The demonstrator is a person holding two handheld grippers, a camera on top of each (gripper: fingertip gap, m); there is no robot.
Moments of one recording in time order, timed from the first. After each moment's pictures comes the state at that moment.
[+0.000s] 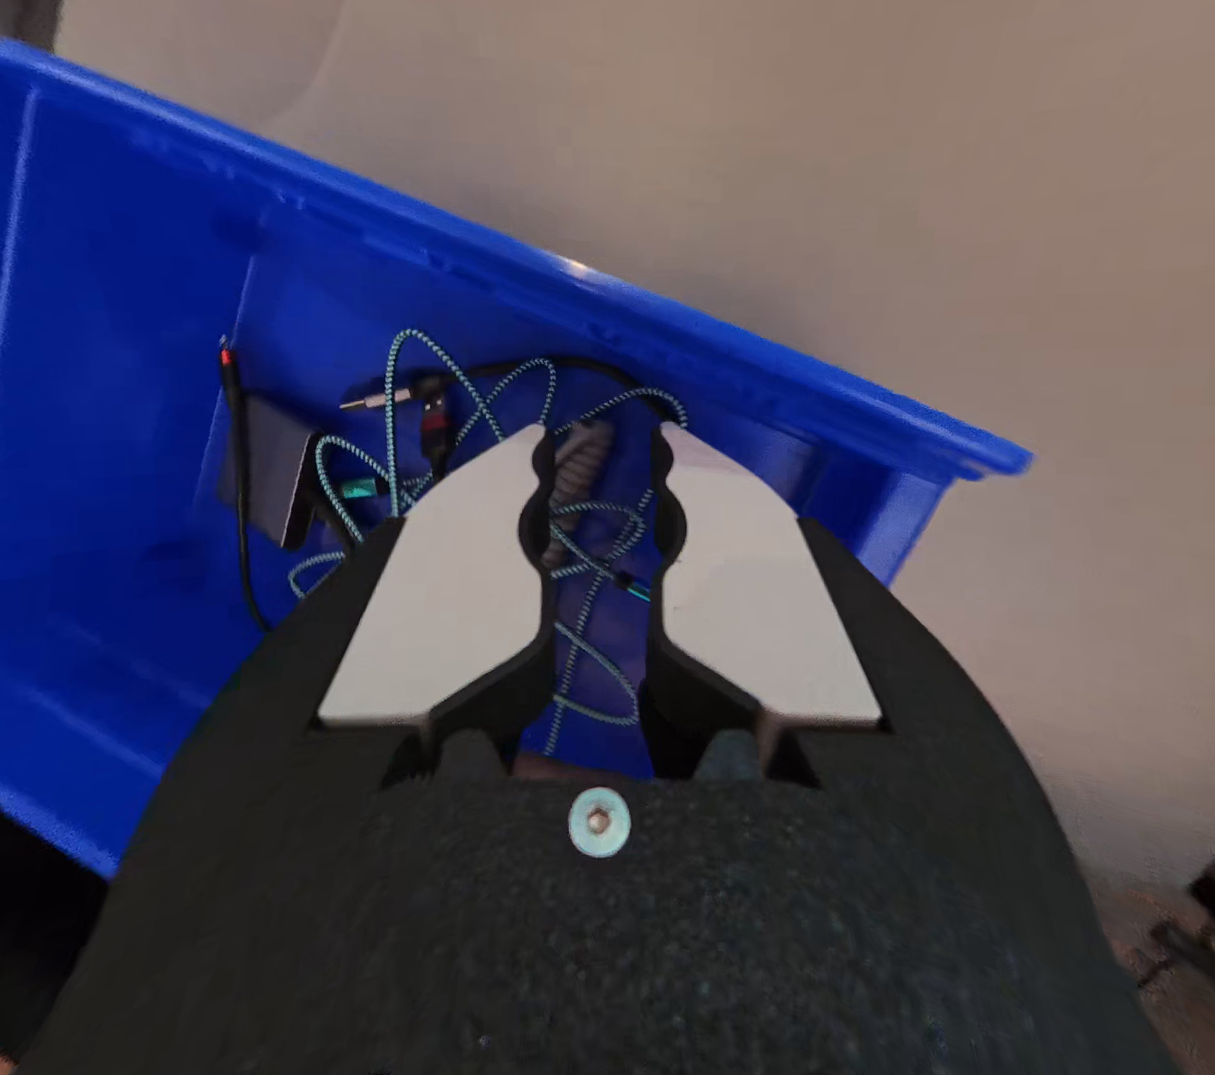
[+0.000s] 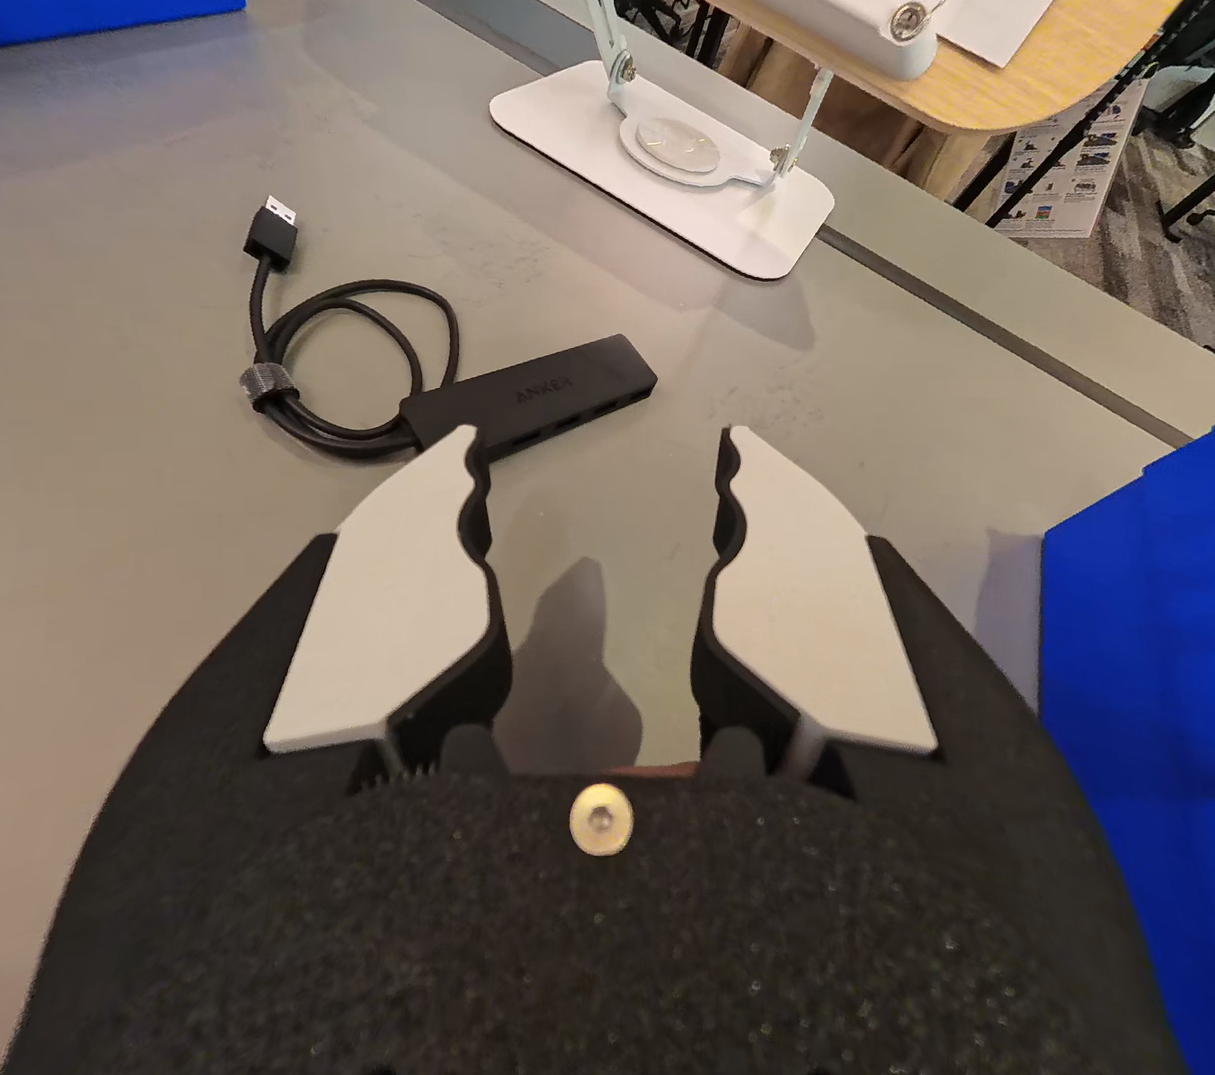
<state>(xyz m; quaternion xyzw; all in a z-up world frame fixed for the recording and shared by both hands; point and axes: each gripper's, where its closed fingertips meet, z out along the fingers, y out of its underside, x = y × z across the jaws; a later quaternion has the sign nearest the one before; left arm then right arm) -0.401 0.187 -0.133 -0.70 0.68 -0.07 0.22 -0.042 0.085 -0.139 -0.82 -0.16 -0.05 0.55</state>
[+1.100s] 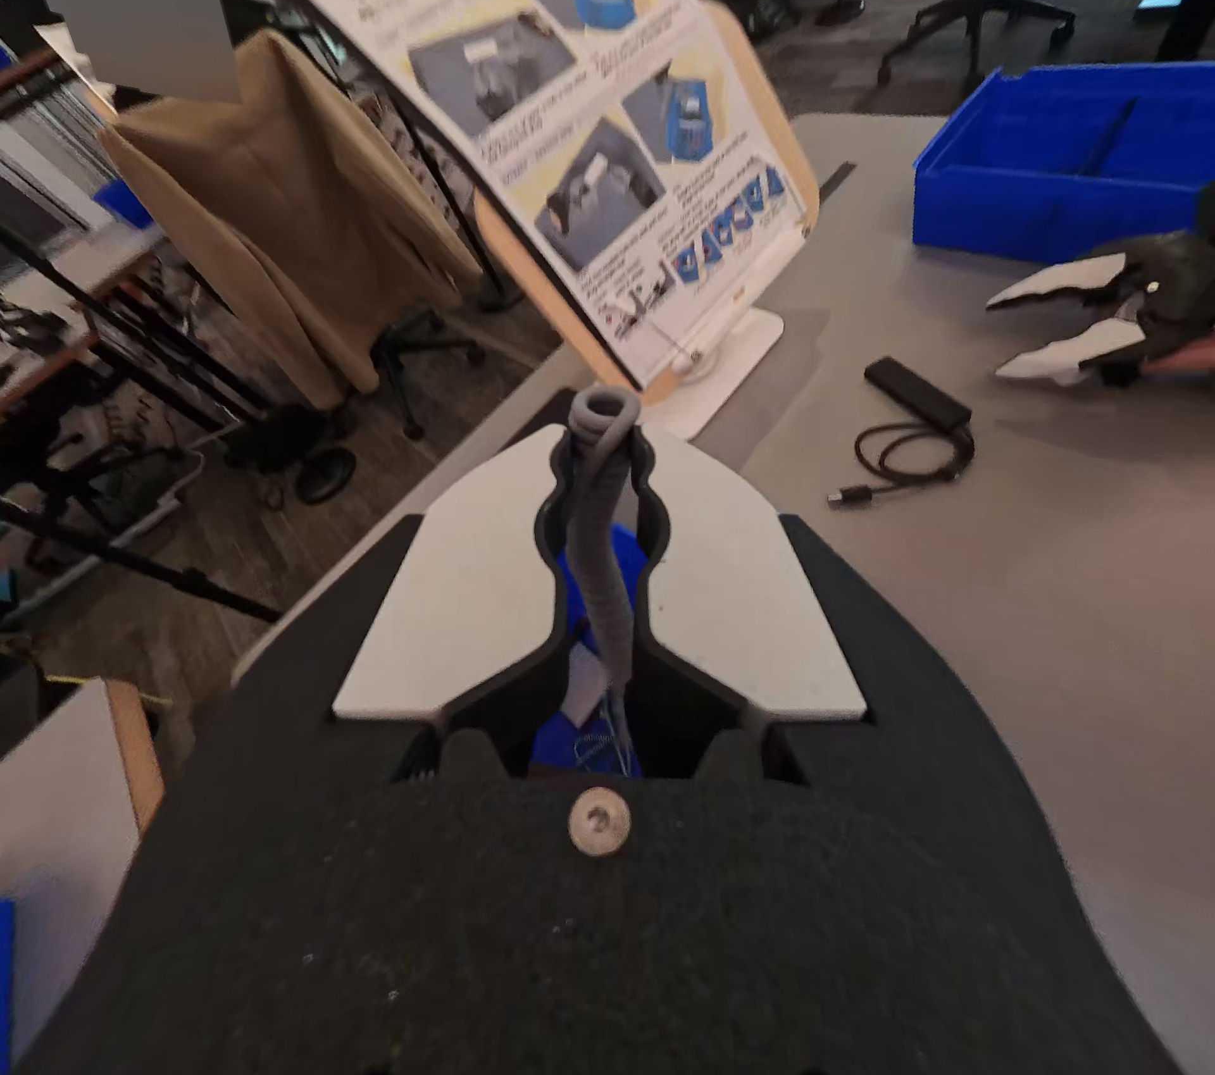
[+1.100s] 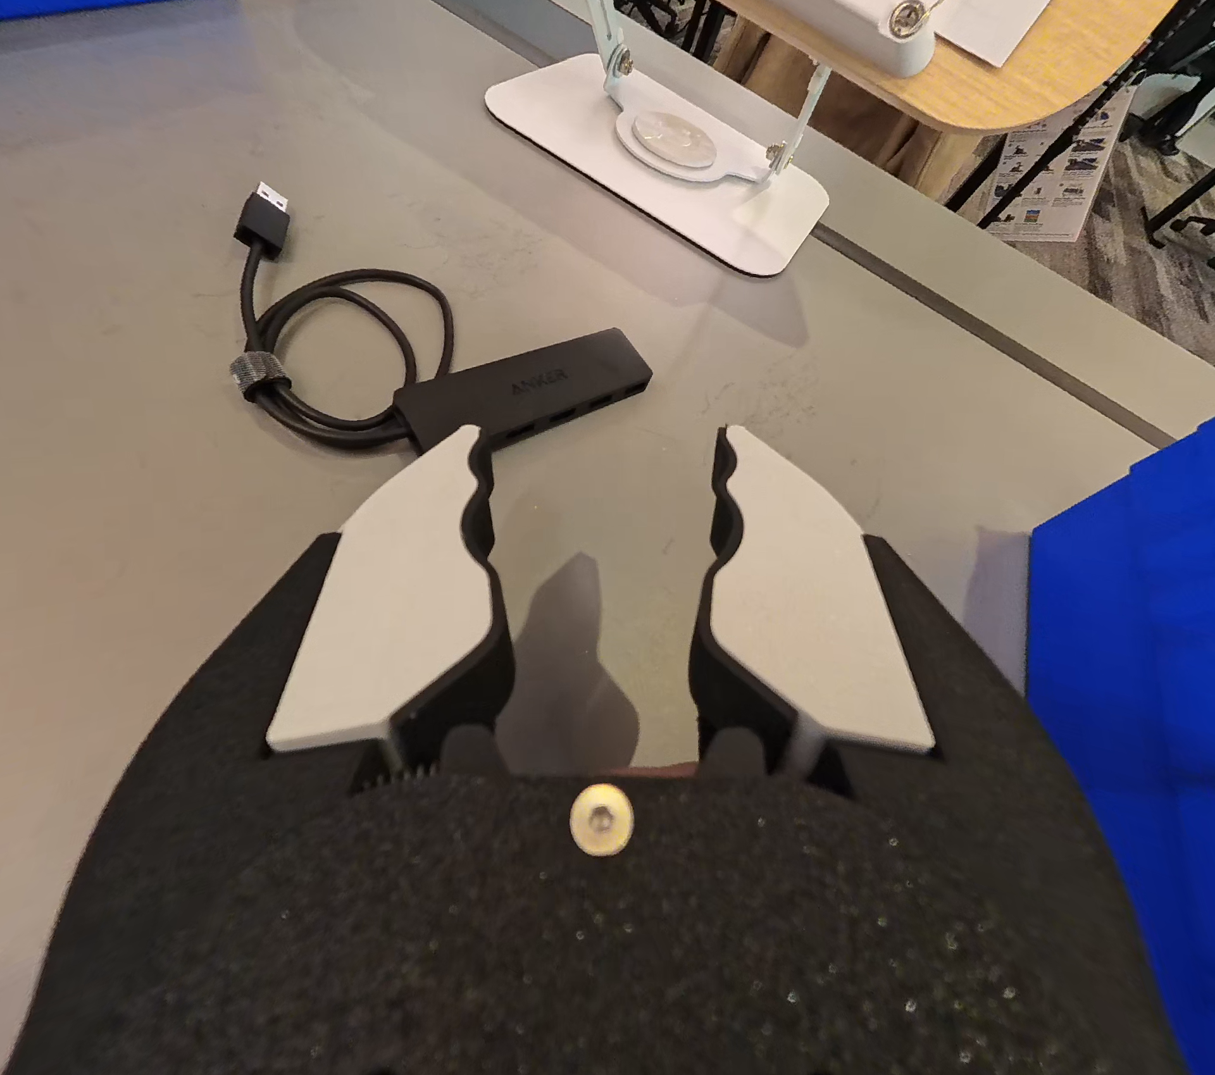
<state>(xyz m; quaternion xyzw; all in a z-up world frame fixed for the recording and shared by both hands) -0.396 0.221 0.158 -0.63 0.52 -0.20 0.54 -0.040 0.084 -0.140 -0.82 -0.16 -0.06 0.55</state>
